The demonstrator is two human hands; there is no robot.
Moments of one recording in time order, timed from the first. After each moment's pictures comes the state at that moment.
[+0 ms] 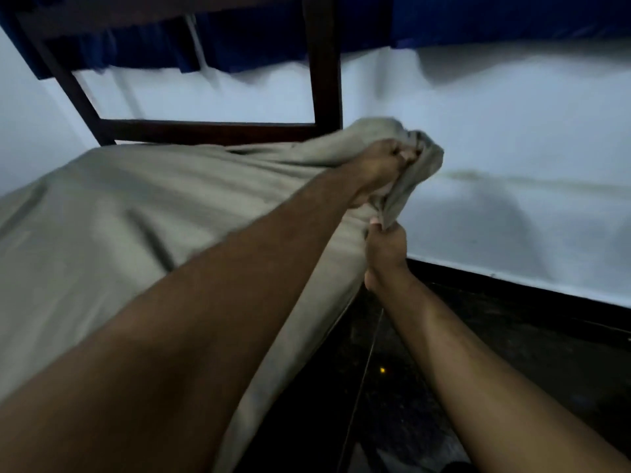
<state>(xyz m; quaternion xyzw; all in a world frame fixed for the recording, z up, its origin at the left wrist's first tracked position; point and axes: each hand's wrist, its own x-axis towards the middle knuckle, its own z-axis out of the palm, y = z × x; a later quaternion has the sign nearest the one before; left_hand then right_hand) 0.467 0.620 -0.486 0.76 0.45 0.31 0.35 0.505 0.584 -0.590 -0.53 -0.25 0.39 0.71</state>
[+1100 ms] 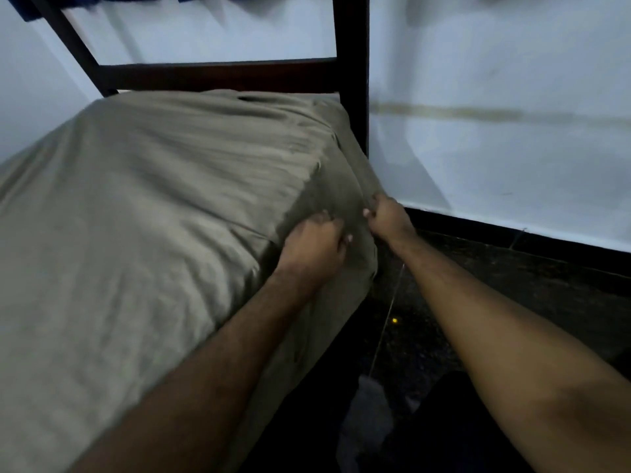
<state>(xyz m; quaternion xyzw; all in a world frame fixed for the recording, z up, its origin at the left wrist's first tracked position) 0.334 0.544 -0.604 0.84 0.52 0.13 0.00 0.512 0.636 -0.683 -0.71 -0.60 0.21 0.28</state>
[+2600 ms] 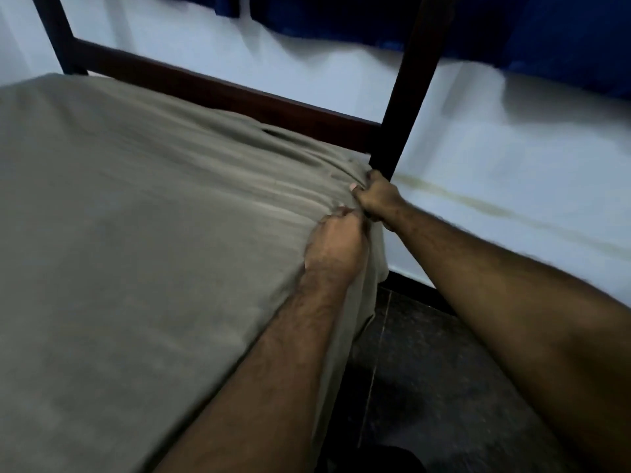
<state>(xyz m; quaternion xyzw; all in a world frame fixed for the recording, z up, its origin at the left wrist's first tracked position) 0.300 0.648 -0.569 0.78 0.54 0.29 0.12 0.434 0.766 -0.560 -0.73 -0.59 0.16 0.30</state>
